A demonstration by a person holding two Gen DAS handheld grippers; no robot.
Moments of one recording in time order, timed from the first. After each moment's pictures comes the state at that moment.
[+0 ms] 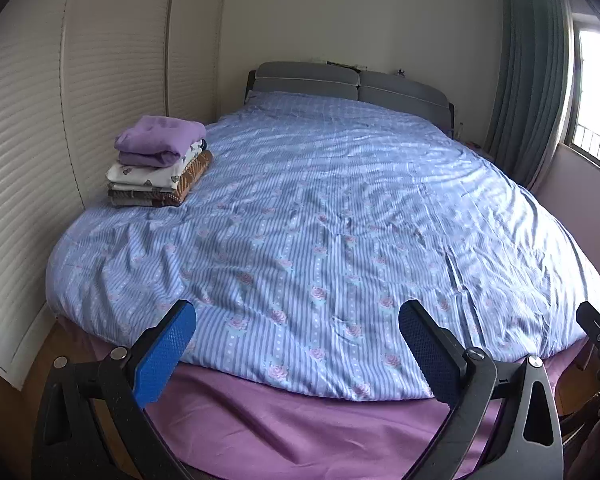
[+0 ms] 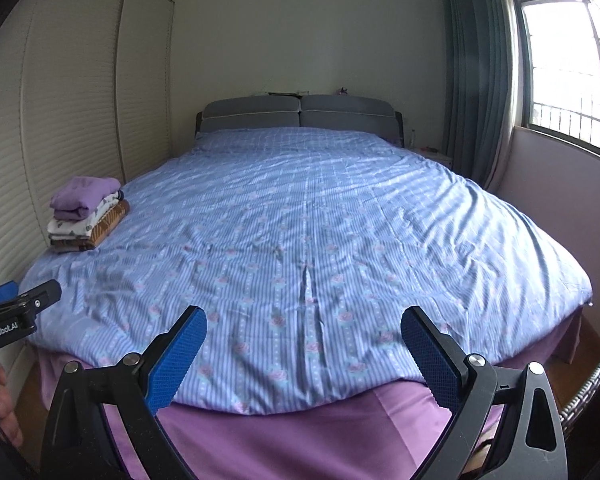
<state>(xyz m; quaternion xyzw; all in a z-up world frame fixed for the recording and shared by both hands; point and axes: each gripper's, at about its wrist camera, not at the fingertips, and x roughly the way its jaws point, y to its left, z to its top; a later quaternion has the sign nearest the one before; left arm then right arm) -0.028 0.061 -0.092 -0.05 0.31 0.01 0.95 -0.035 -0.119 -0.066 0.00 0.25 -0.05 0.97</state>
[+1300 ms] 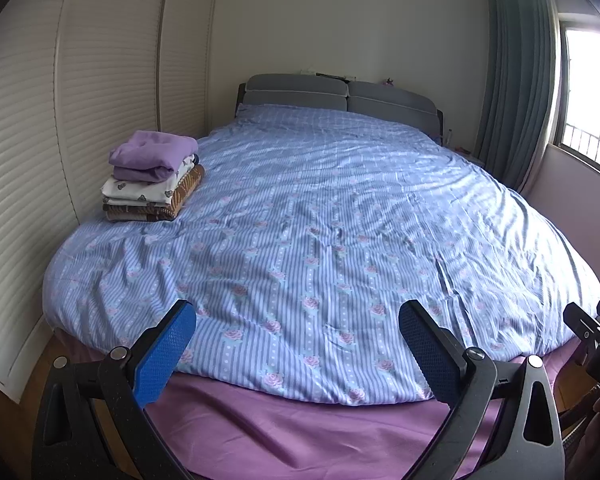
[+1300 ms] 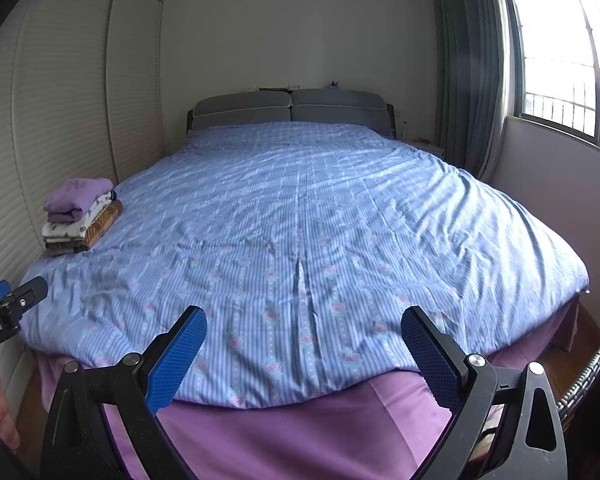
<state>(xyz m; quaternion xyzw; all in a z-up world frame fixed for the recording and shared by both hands) -0.035 0.060 -0.084 -0.04 0.28 -0.01 0.96 -0.037 -0.125 -0.067 0.01 0.26 -0.06 0.96</state>
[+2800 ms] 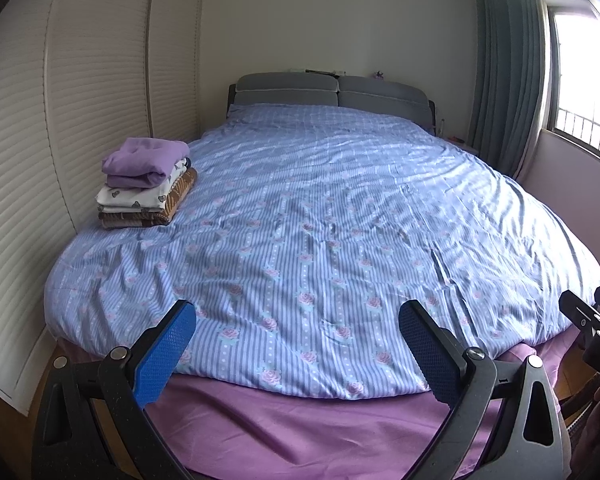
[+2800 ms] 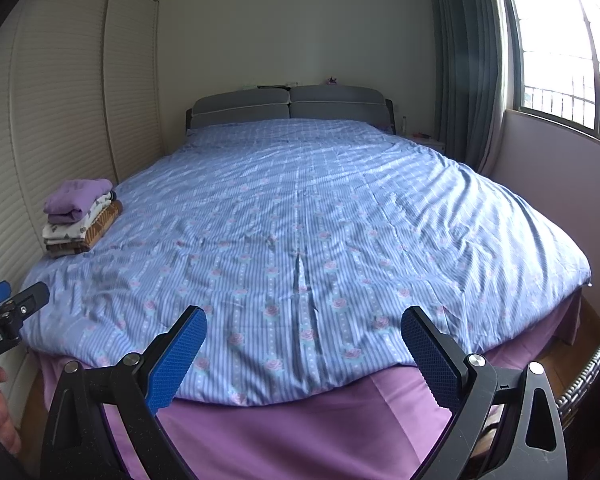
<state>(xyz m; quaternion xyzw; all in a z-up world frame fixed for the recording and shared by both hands) -0.035 0.056 -0.082 -0.02 0.29 -0.02 0.96 -0.038 -0.127 -0.068 0.02 0.26 -0.06 0.96</state>
